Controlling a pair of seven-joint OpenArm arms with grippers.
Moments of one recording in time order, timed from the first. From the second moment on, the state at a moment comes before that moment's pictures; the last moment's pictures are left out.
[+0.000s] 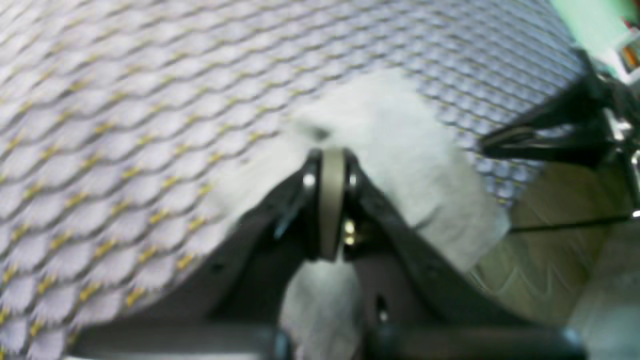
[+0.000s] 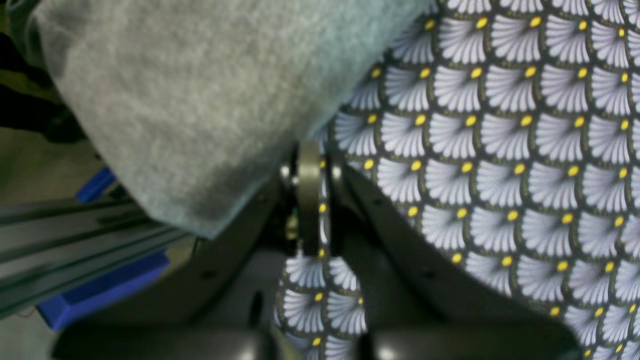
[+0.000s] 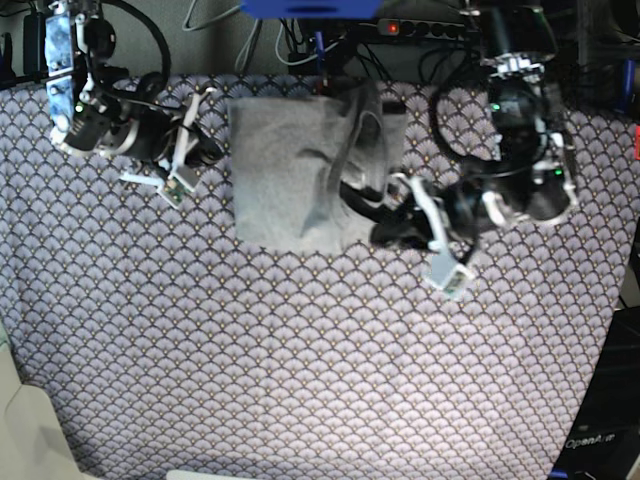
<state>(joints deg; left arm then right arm) -0.1 -4.4 -9.2 103.9 -44.7 -39.2 72.1 -17.2 18.8 2.1 108.4 27.6 39.9 -57.3</state>
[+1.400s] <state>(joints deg) -6.4 -10.3 -12.3 76.4 -35.8 -39.0 57.0 -18.8 19.8 2.1 103.1 27.6 39.9 -53.6</state>
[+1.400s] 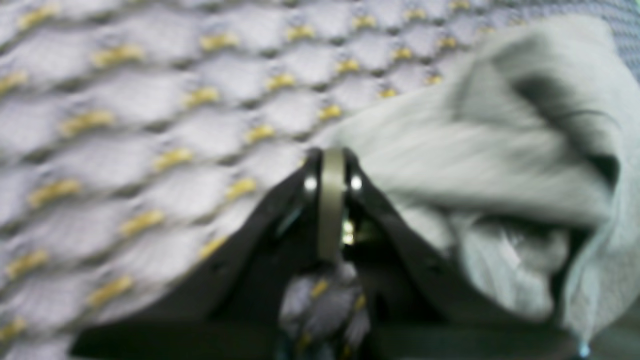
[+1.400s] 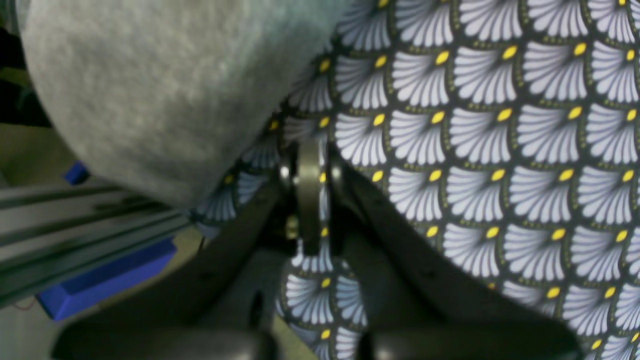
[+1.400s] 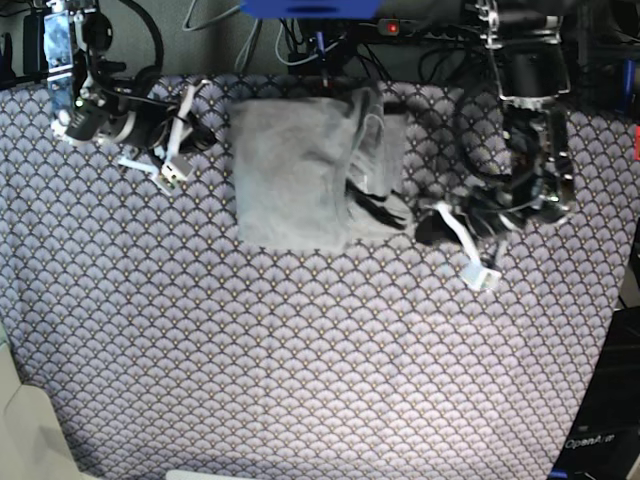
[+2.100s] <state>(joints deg) 6.5 -8.6 -9.5 85.1 -34.3 -39.1 58.8 -18.4 17.9 0.1 103.0 27.5 39.9 -53.5</state>
